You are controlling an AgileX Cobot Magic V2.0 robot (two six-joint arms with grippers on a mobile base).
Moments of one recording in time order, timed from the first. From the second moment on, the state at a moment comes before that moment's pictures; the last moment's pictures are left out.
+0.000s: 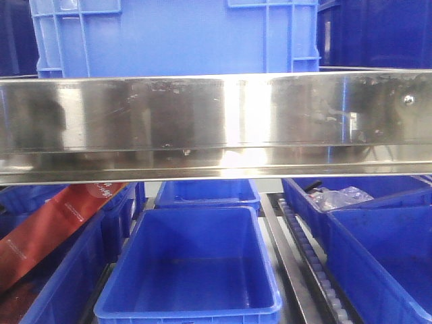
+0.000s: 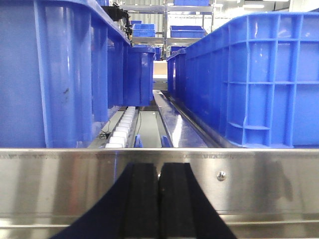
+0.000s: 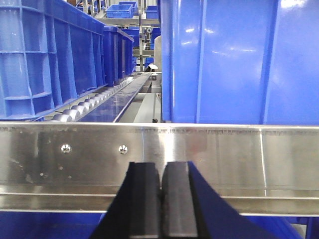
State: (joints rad) left arm -0.01 0.01 0.00 0.03 0.00 -0.03; right arm 0.22 0.00 0.00 0.03 0.07 0.00
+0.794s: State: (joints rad) left arm -0.01 0.01 0.00 0.06 0.00 -0.05; right arm 0.22 0.00 0.00 0.03 0.07 0.00
